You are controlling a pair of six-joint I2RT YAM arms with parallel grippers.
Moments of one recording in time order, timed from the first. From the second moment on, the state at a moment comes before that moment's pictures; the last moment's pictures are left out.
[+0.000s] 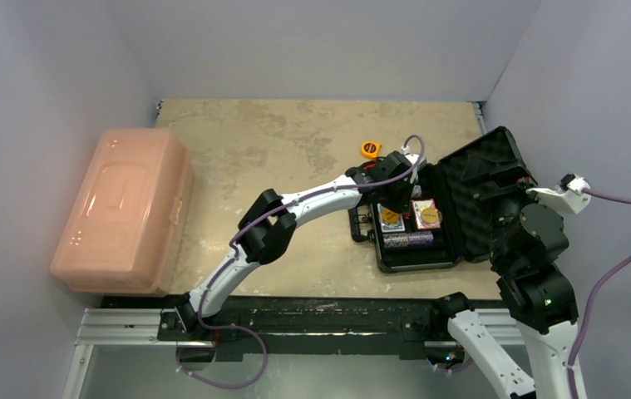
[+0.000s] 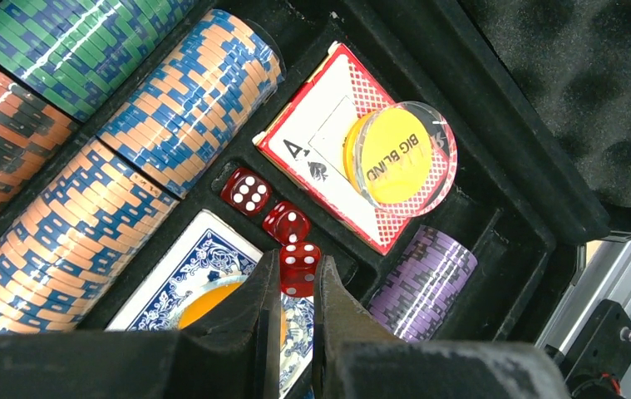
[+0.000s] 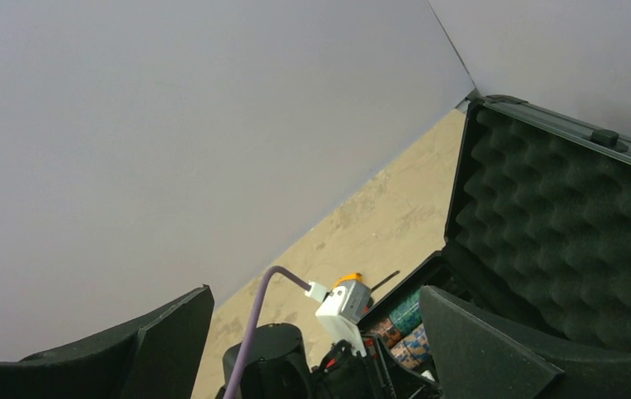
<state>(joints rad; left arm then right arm) -0.99 2.43 2.12 -0.43 0.15 -0.42 0.29 0.55 1.12 -0.61 0.59 0.71</state>
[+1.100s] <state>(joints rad) -1.00 2.47 2.15 -0.41 0.13 -0.40 0.29 0.55 1.10 -0.60 0.58 0.71</state>
